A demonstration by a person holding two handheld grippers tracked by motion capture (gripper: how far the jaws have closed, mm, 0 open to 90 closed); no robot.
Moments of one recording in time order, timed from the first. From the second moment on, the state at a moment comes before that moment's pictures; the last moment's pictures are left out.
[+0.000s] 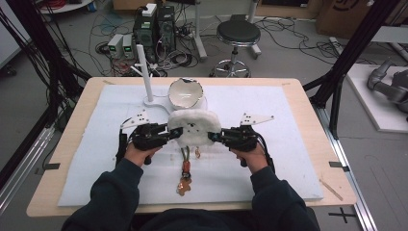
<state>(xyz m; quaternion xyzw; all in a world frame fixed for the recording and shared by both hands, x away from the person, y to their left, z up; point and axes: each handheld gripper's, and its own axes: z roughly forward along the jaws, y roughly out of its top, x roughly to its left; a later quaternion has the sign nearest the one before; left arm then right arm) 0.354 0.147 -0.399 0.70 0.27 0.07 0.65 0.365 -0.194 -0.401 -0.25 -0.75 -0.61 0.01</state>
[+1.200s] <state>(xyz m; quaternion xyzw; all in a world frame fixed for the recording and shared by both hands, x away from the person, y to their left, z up) 0.430 0.168 -0.289 0.78 0.22 0.32 0.50 0.362 -0.300 -0.383 -0.40 -0.72 -0.53 -0.20</state>
